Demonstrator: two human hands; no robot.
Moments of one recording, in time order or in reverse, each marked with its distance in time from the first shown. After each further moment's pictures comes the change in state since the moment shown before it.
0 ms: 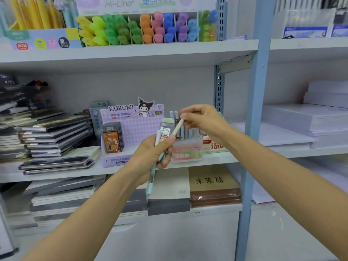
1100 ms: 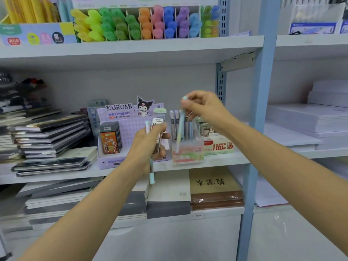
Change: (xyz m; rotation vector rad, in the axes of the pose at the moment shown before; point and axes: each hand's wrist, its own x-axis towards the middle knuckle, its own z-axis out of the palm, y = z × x) left_hand 0.020 0.014 0.003 -0.018 0.313 0.003; right_hand 0.019 -0.011 -0.009 -0.124 -0.001 -0.158
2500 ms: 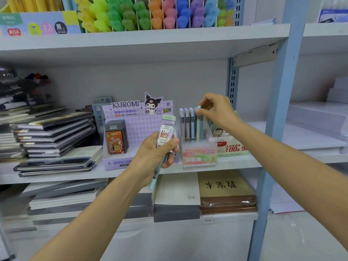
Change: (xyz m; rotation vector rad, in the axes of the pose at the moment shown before) left_hand 0.017 -0.031 -0.025 -0.003 -0.242 0.055; right_hand 0.043 0.059 -0.005 -0.538 0.199 -0.034
